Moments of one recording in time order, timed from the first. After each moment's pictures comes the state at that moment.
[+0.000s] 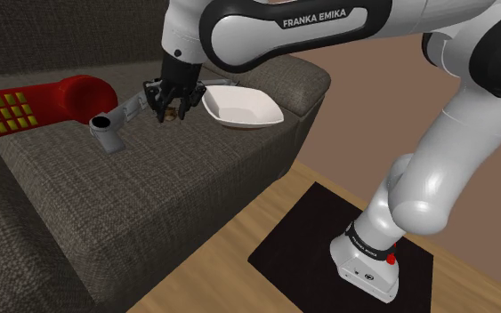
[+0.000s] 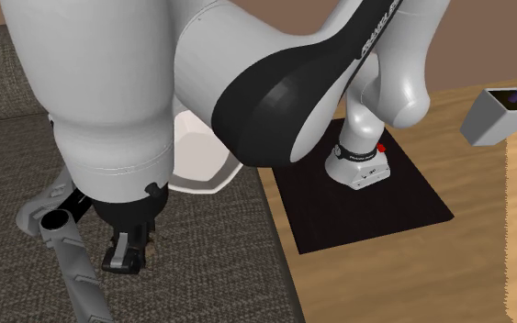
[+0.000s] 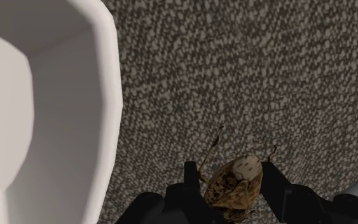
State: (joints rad) arm 0.16 0.04 0.37 -1.88 -0.13 2.15 0.78
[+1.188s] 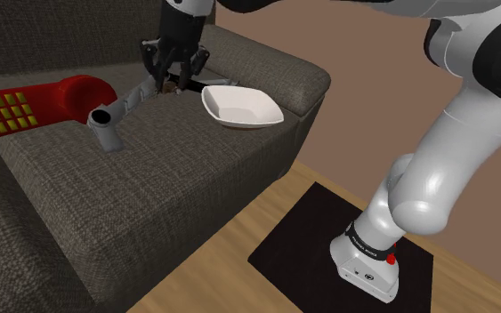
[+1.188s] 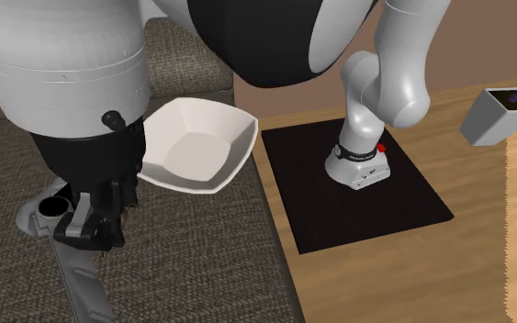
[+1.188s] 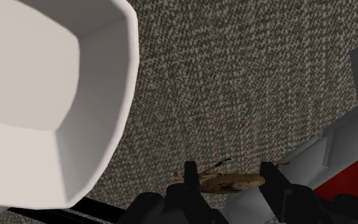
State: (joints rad) arm 0.16 0.03 0.37 -1.69 -0.11 1.94 0.76
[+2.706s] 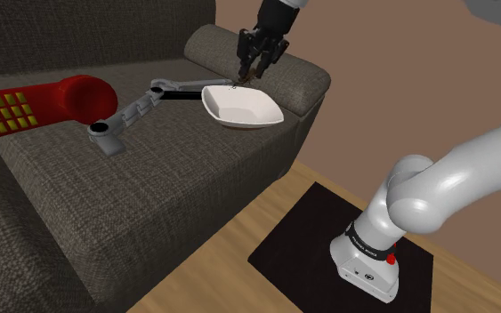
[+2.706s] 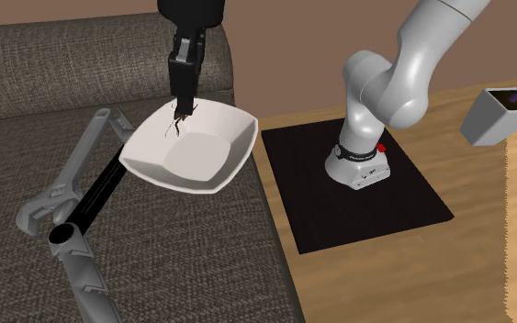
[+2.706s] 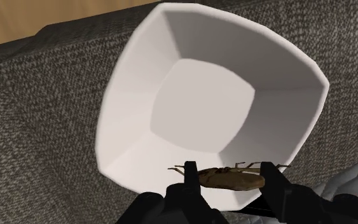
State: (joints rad) arm 0.09 -0.45 0.17 -2.07 0.05 1.87 0.44
